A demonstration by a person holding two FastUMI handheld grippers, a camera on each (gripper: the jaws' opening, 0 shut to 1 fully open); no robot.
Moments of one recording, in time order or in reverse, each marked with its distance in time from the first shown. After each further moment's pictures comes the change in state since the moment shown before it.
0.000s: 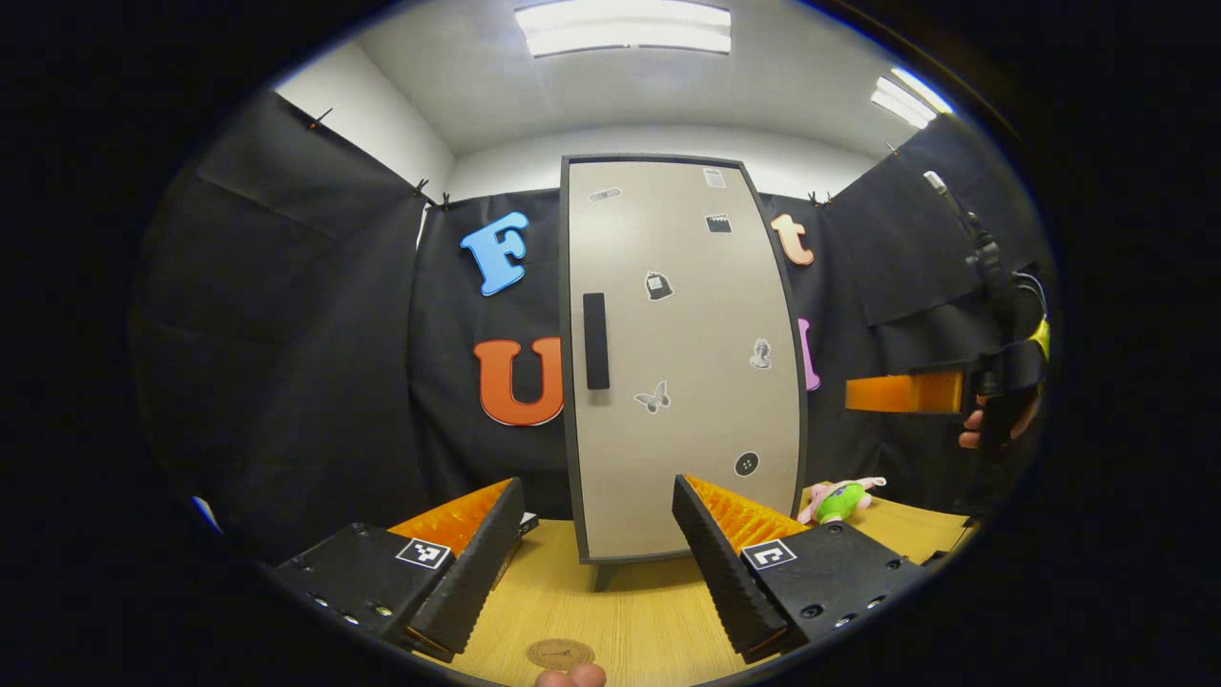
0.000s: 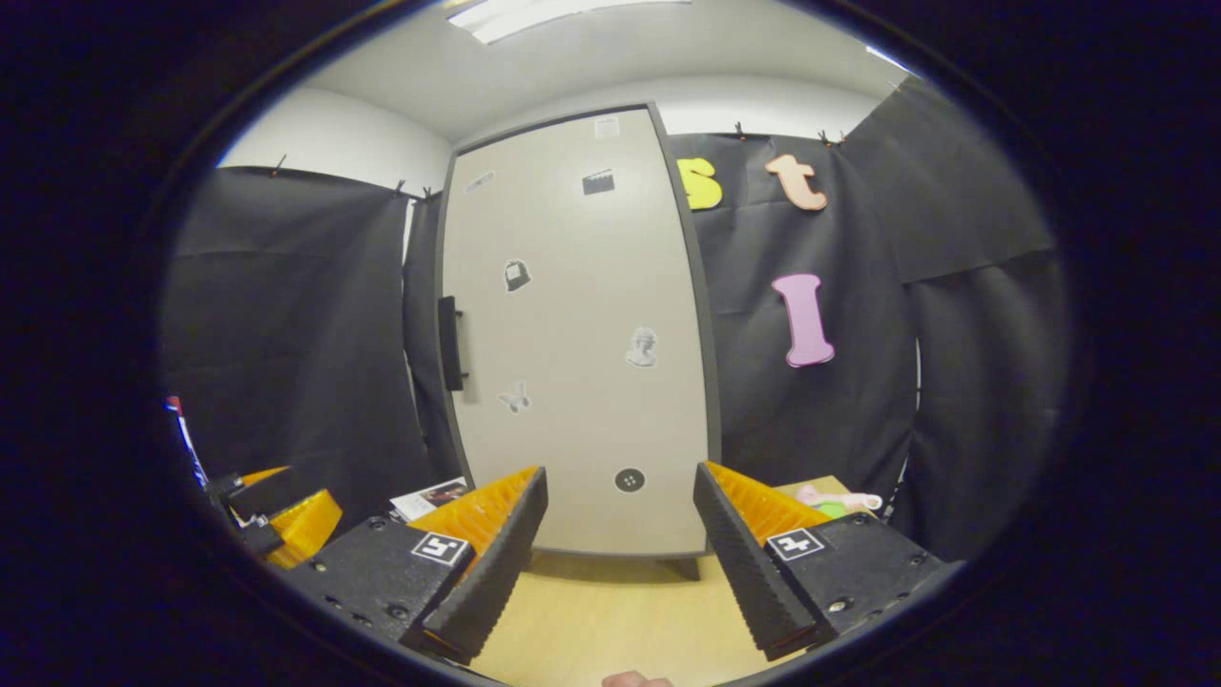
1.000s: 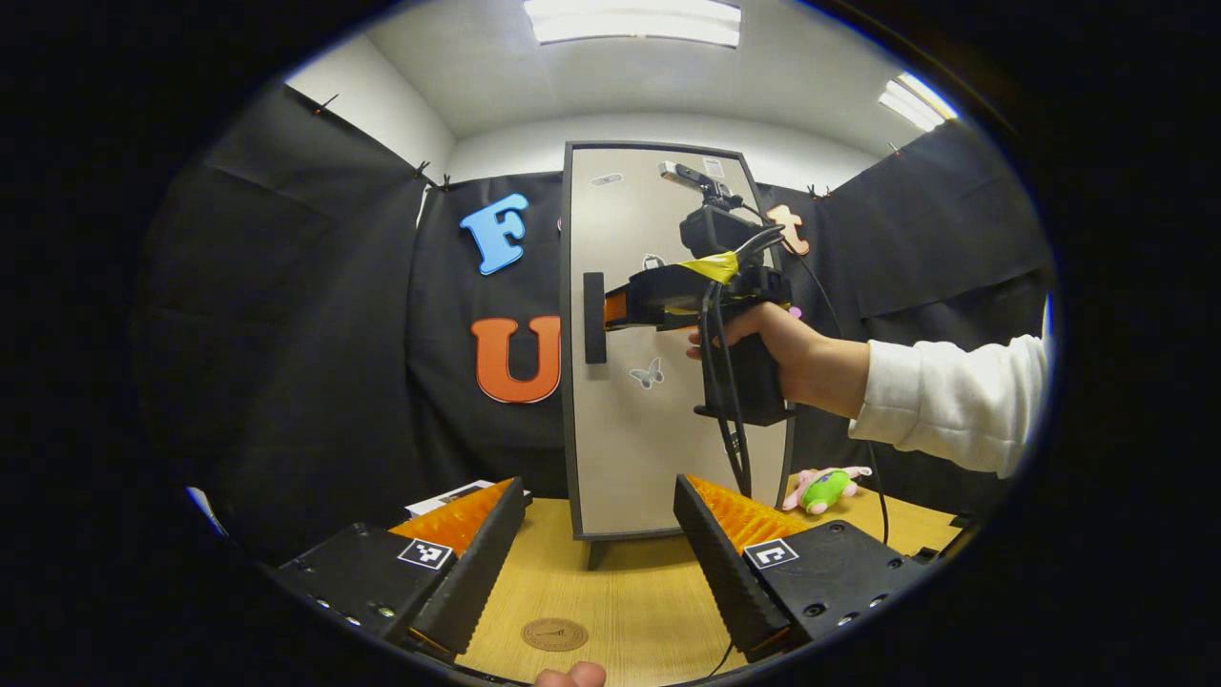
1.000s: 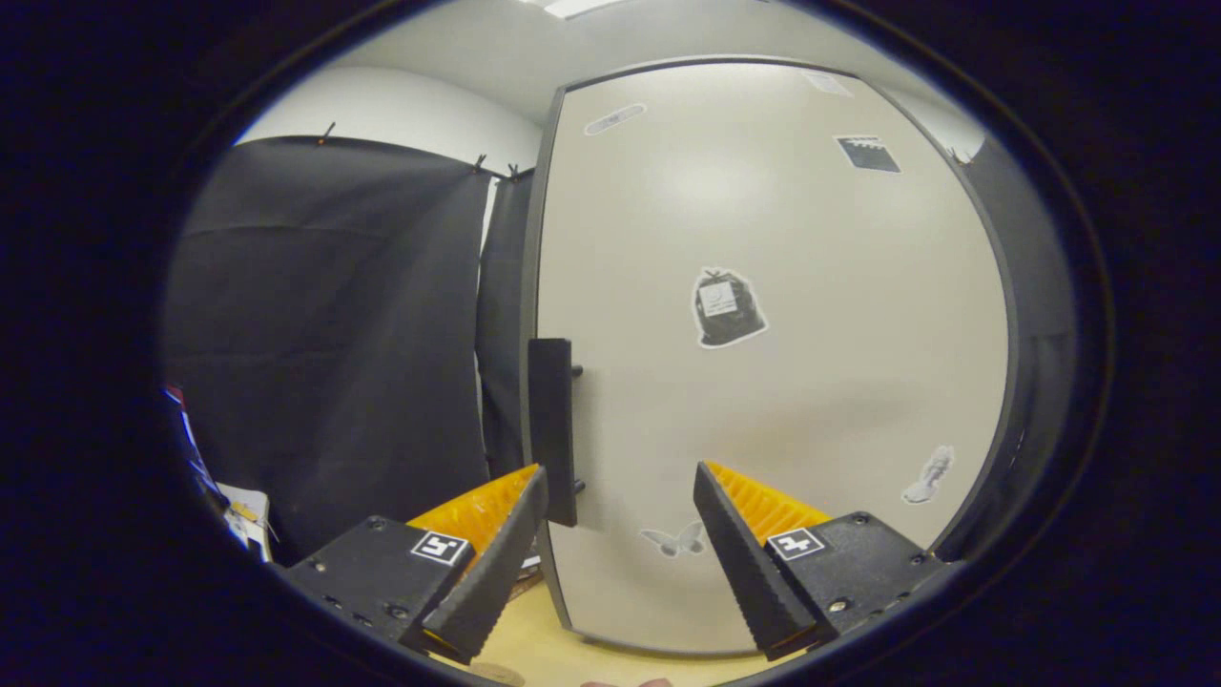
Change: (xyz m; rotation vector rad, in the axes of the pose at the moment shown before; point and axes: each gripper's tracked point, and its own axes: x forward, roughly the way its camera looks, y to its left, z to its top) left arm -0.022 0.002 -0.015 -0.033 0.057 -0.021; right arm 0.196 0.170 0.062 -0.132 0.008 0.230
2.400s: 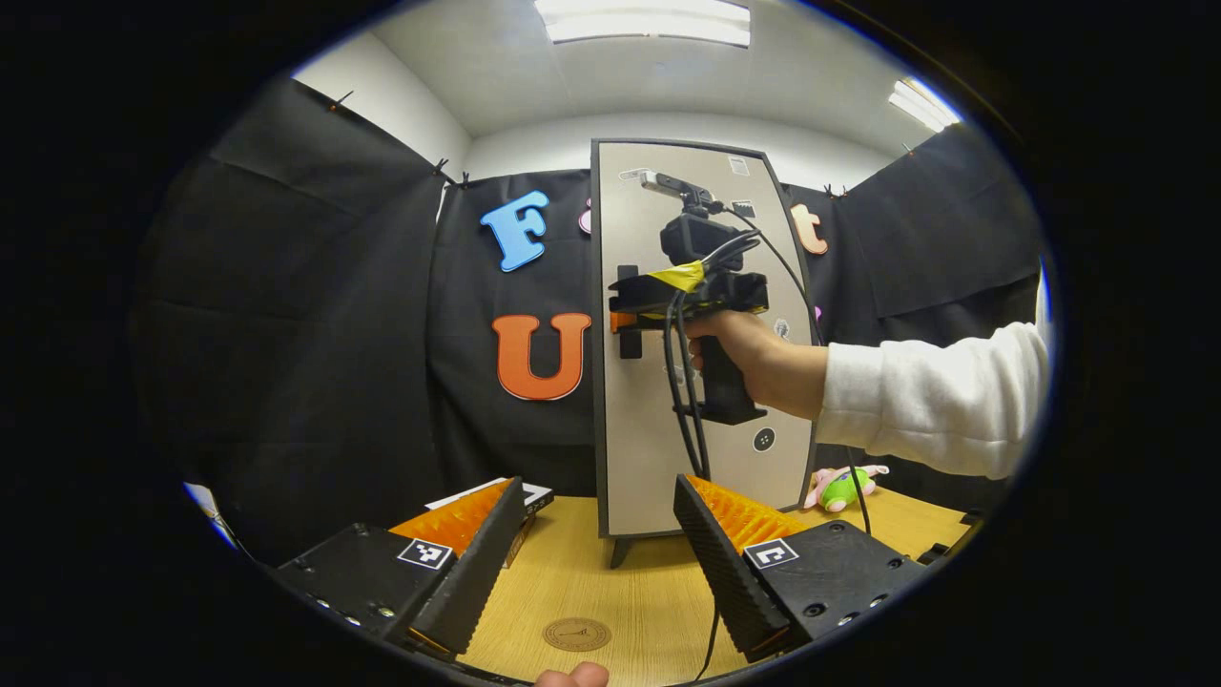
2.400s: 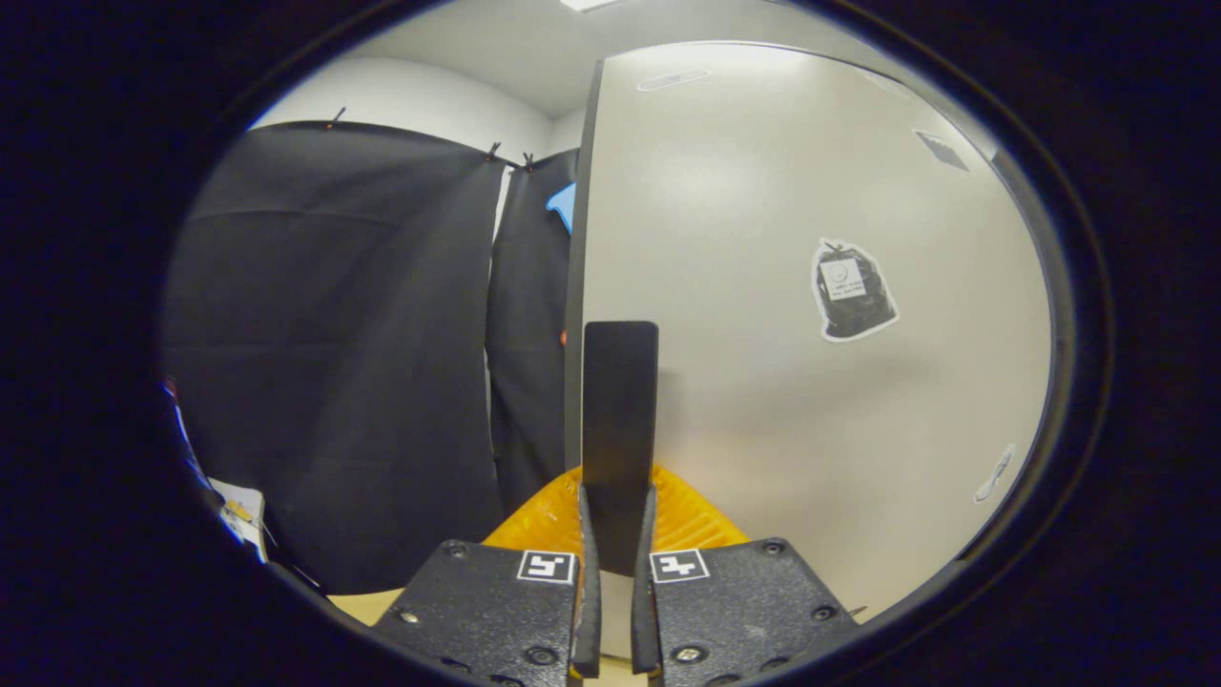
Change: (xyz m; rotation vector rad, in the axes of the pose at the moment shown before) left arm -0.003 0.027 -0.004 -0.014 0.007 0.045; right arm 0.043 0.033 -0.003 -0.021 0.007 0.016
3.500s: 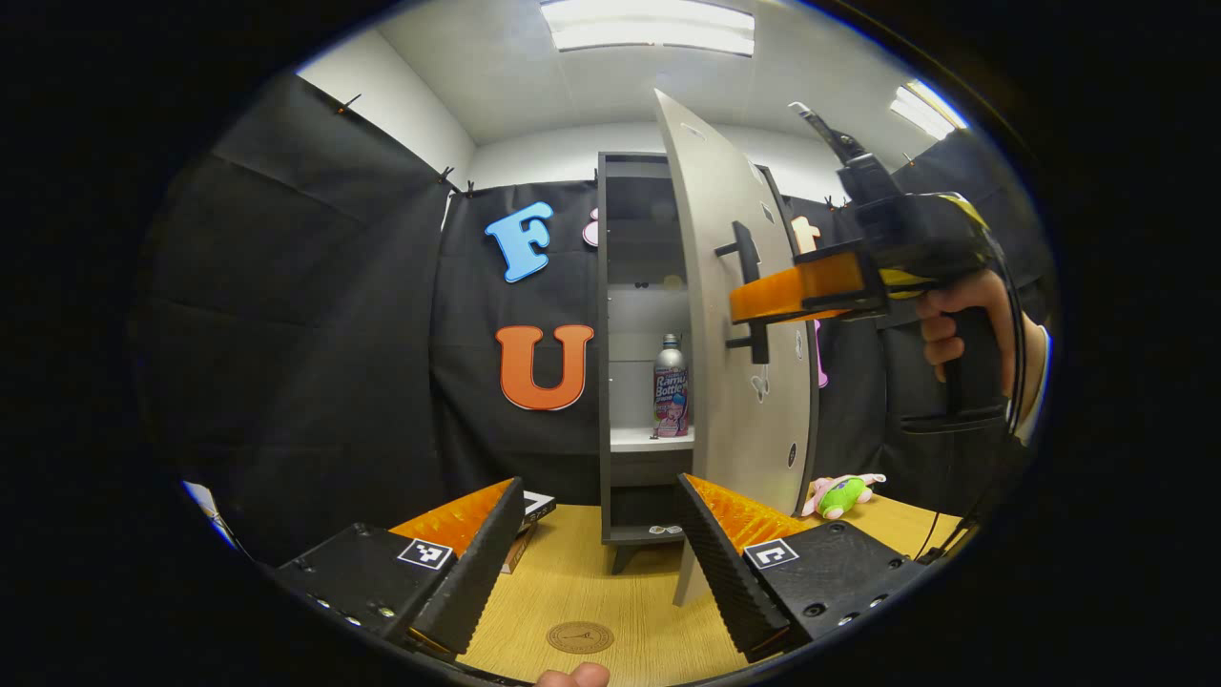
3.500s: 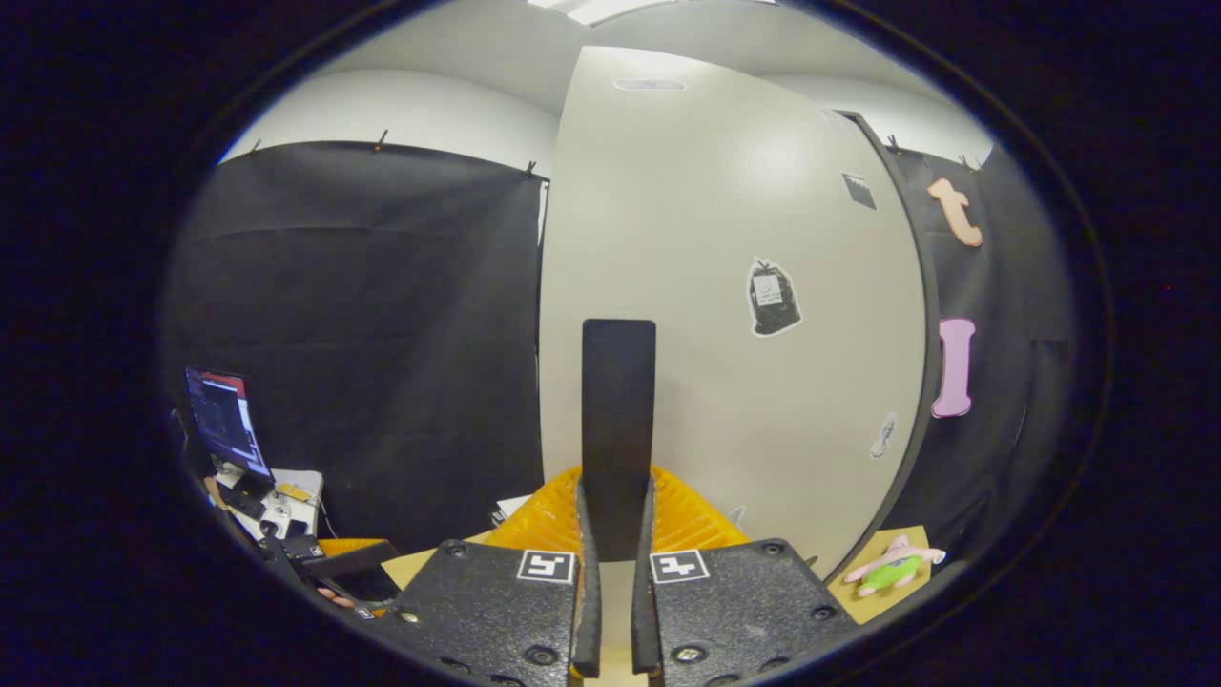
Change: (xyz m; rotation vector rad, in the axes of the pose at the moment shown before) left arm -0.009 0.005 0.009 -0.013 -0.037 -0.012; right arm -0.116 0.006 0.006 0.008 0.025 0.089
